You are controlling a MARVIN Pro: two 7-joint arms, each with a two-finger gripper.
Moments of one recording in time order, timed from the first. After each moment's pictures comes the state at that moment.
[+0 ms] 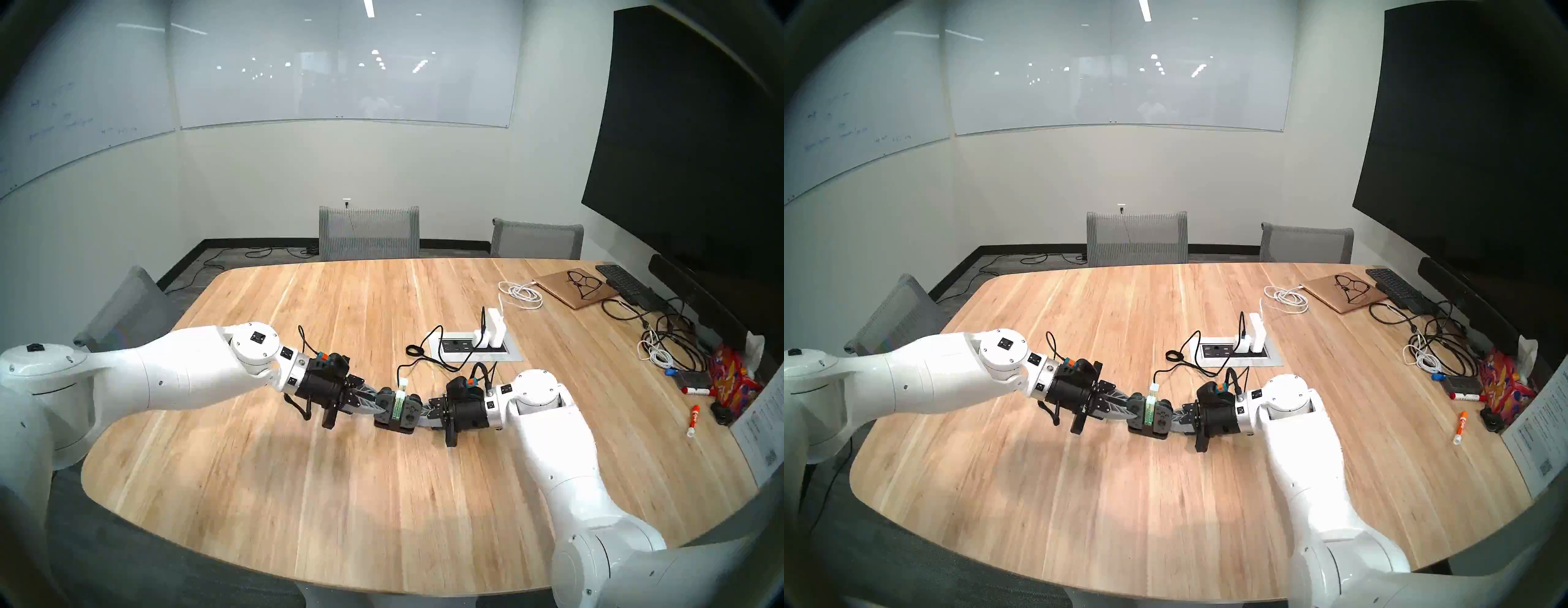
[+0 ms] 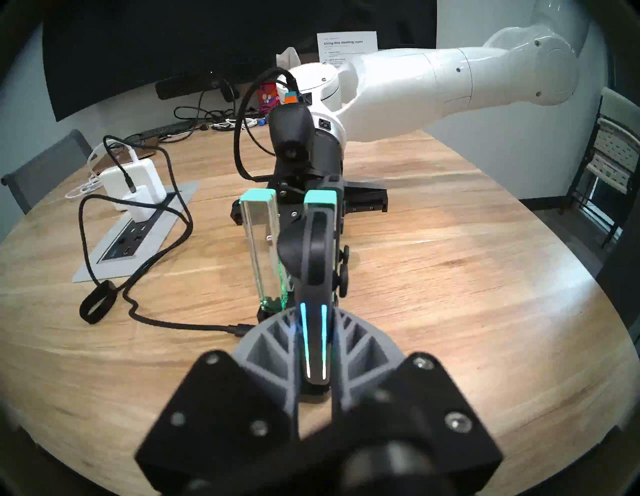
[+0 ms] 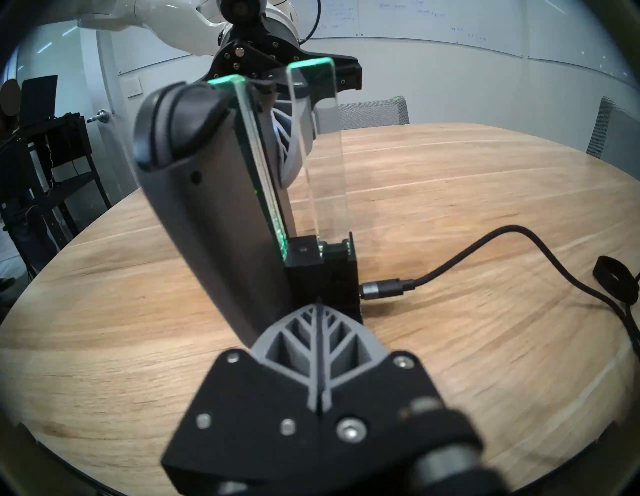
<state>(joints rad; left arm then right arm) 0.45 -0.81 0.09 -1.20 -0.90 -0.32 -0.91 -1.18 -1.49 1.65 -1.02 -0.33 -0.07 1.48</state>
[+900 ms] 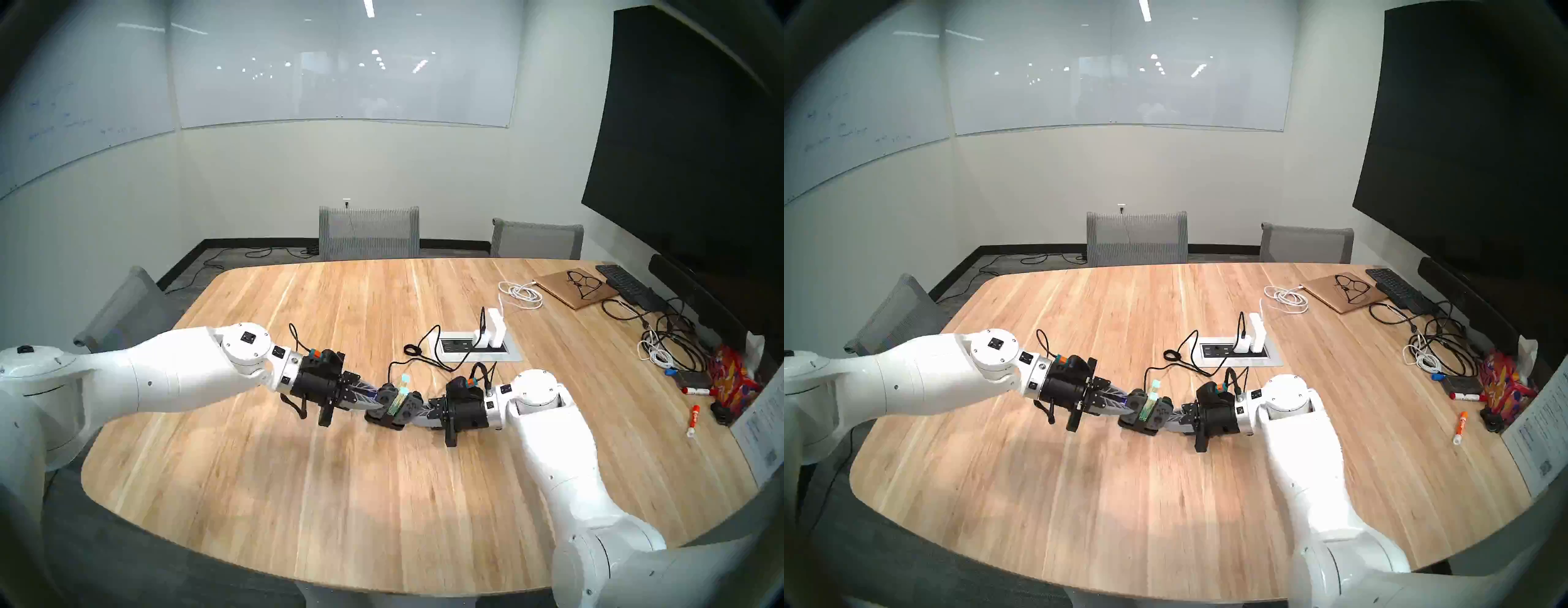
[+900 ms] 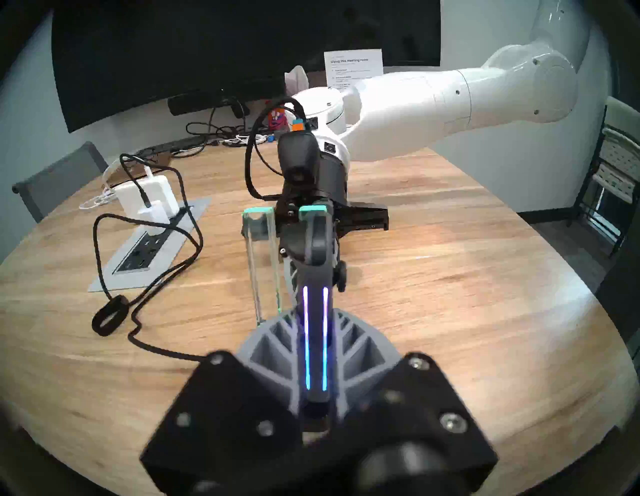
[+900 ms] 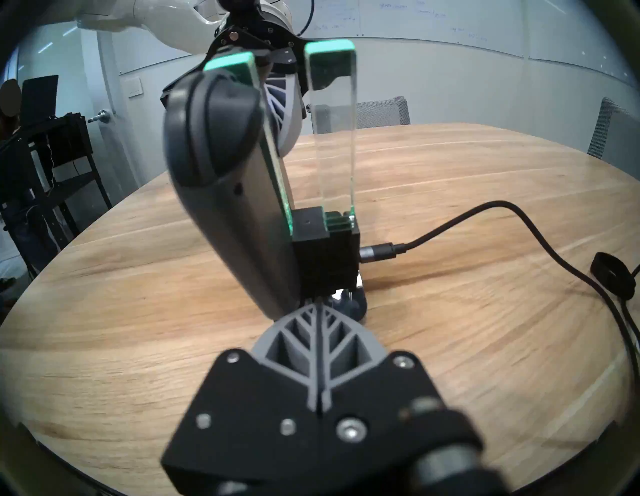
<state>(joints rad) 0.45 -0.78 0.08 -1.21 -0.93 -0.34 -0.91 -1.18 -1.49 1.65 -1.02 -0.33 -0.07 1.48</state>
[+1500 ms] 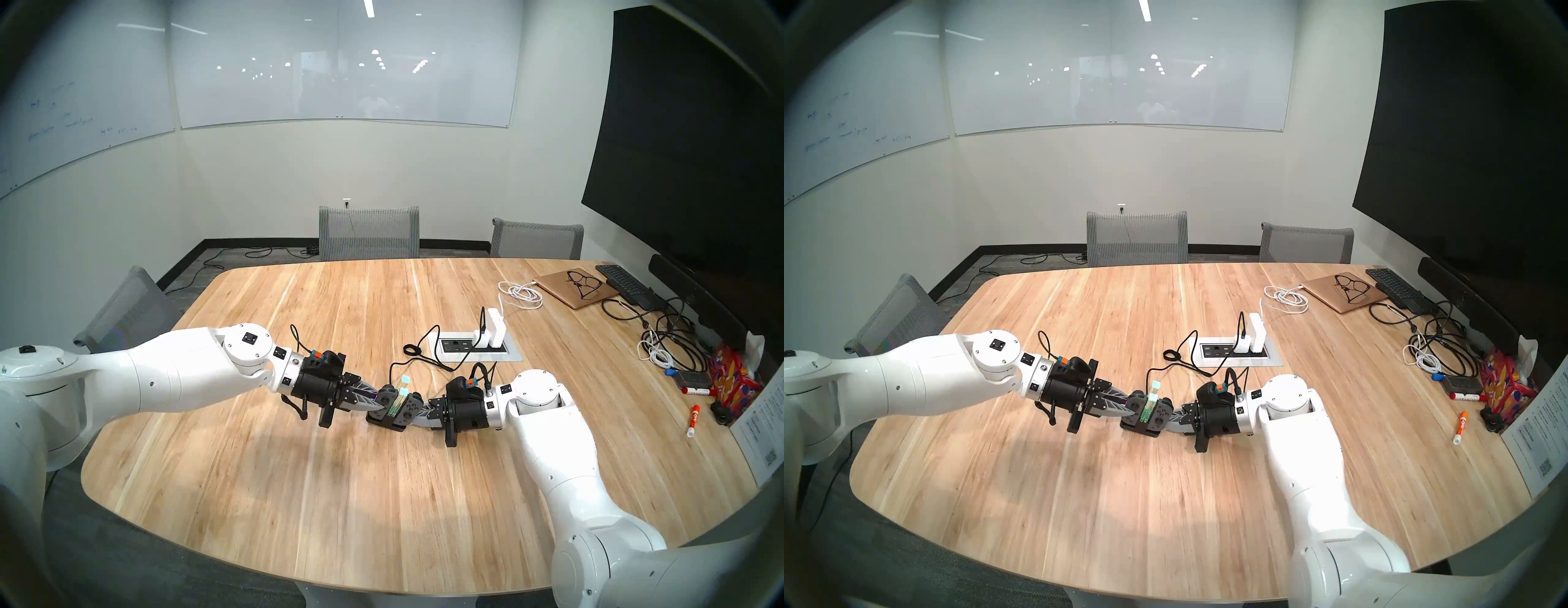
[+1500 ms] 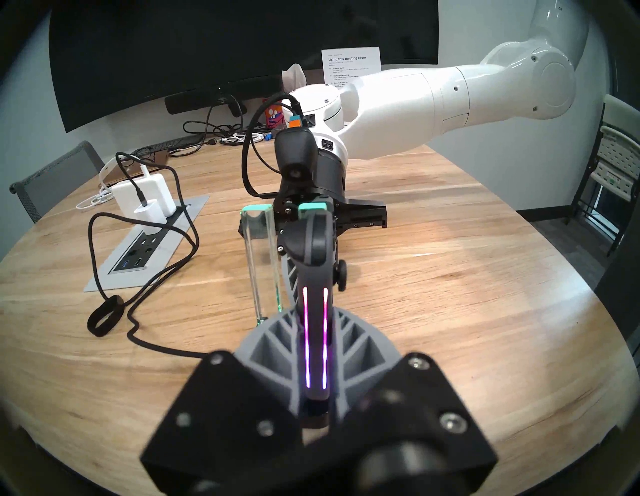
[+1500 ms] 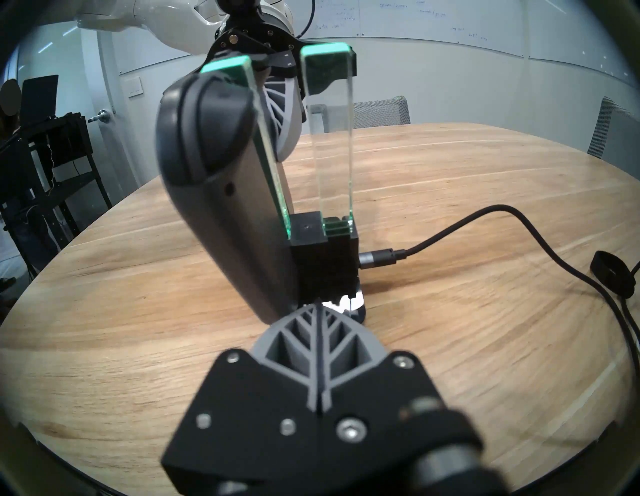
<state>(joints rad) 0.45 -0.78 0.09 -1.21 -0.92 -0.34 -0.91 -1.18 -1.49 1.65 -1.02 -0.33 -0.07 1.48</state>
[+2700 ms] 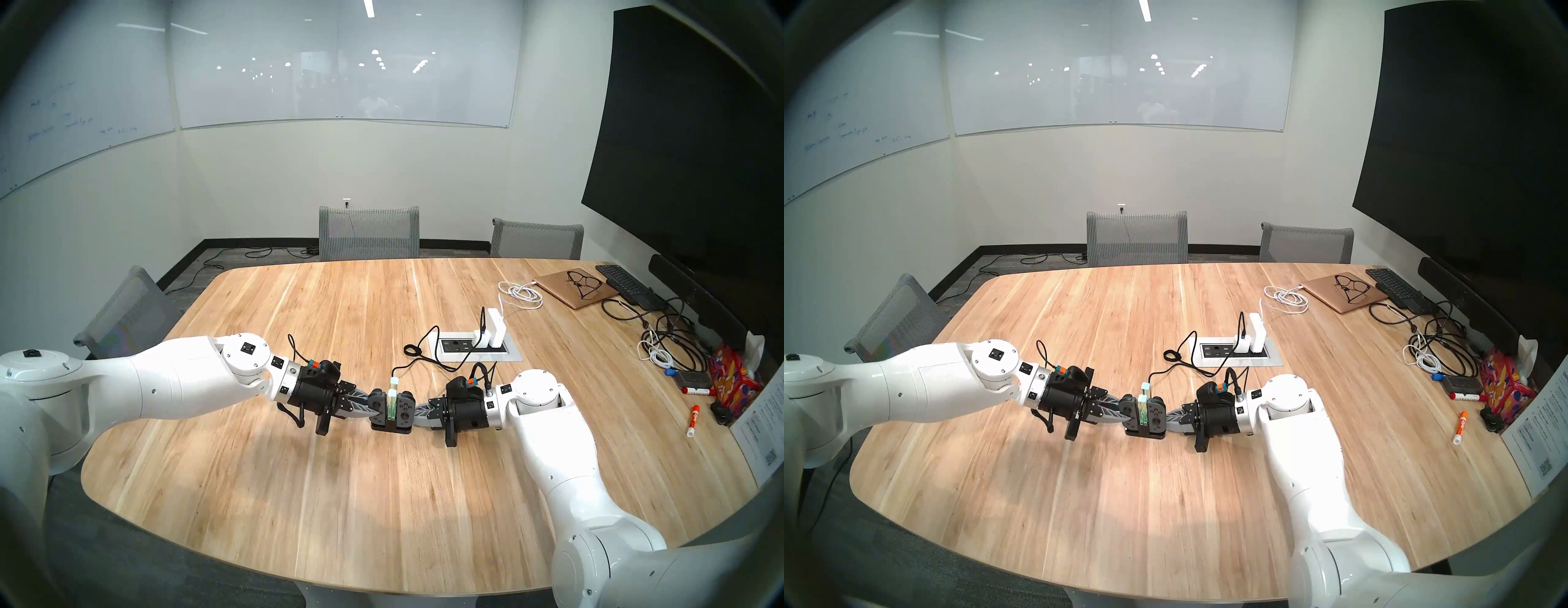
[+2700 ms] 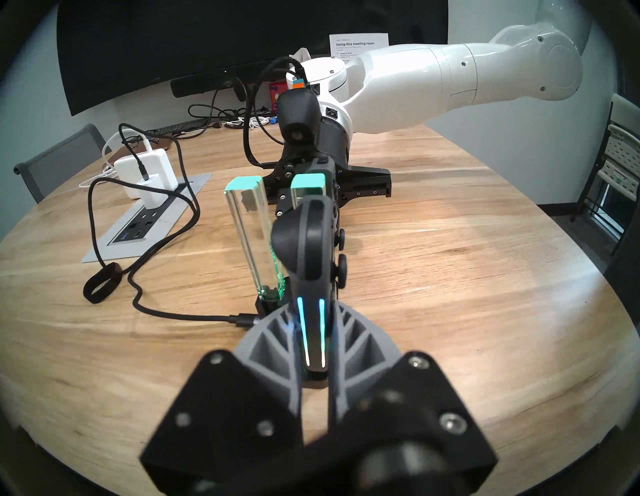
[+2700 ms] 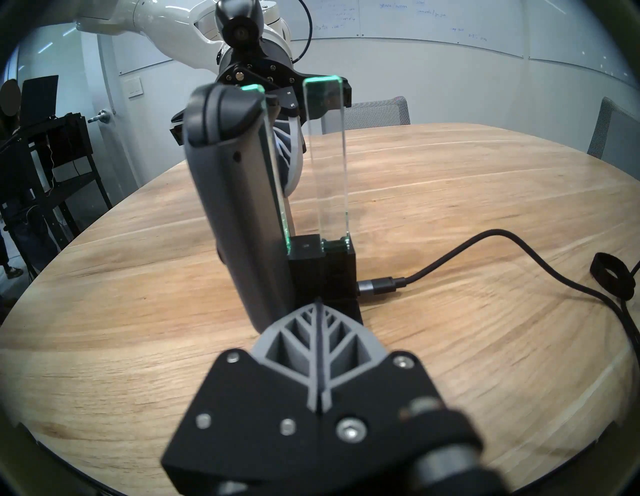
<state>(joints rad) 0.47 -0.79 0.12 -1.18 -0.92 -0.36 -0.88 -1.18 -1.49 1.65 -1.02 -0.32 -0.07 1.48</state>
